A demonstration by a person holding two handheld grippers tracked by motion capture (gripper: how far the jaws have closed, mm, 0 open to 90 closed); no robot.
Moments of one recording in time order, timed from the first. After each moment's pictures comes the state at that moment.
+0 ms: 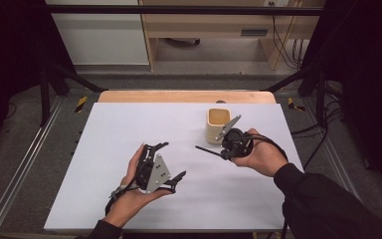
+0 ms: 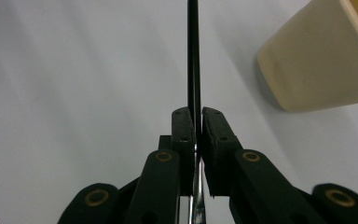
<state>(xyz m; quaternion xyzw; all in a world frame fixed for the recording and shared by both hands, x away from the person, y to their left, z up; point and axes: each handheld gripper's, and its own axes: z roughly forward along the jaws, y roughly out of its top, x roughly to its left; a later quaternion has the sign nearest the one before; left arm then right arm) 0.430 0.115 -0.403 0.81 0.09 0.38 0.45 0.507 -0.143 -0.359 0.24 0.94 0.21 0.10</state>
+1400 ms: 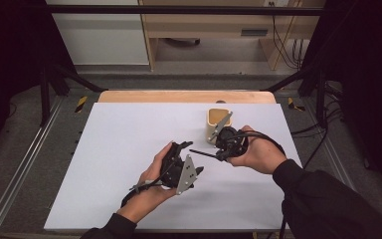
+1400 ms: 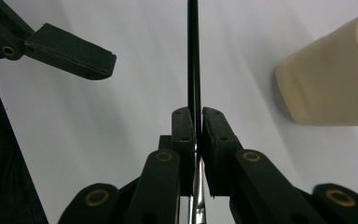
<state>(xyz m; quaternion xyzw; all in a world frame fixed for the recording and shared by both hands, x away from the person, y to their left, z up) 0.434 0.069 -0.397 0.82 0.02 0.42 0.38 0.496 -0.124 -0.335 0.20 0.96 0.19 0.09</state>
